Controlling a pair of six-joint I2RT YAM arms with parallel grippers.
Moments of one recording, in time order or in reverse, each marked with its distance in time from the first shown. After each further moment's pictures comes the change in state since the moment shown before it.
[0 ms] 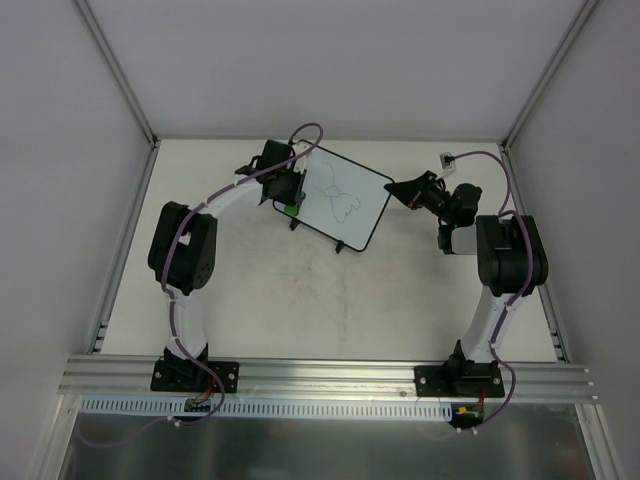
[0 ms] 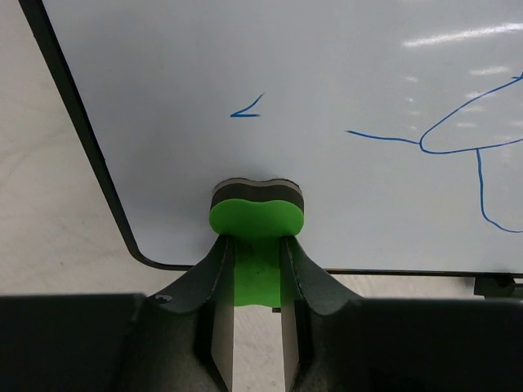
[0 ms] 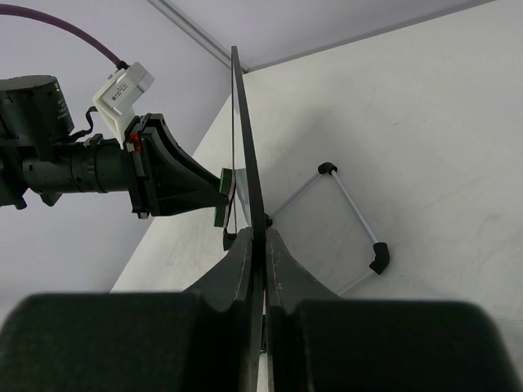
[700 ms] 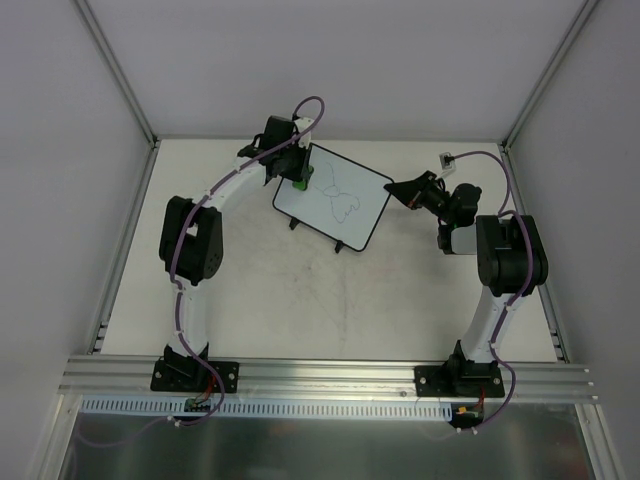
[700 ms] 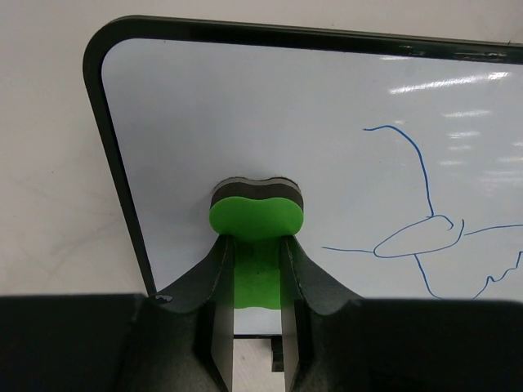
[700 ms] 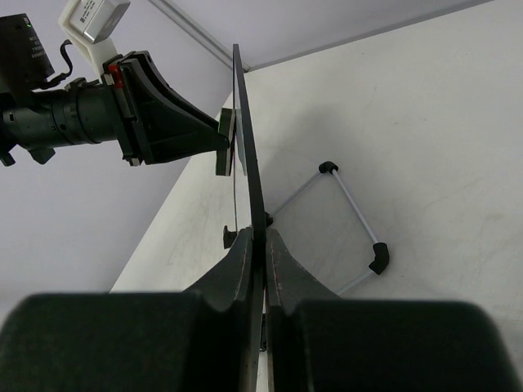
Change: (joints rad) left arm 0.007 0.113 0.287 -0.059 0.043 -0.003; right arm 0.002 0.000 0.000 0.000 0.000 -0.002
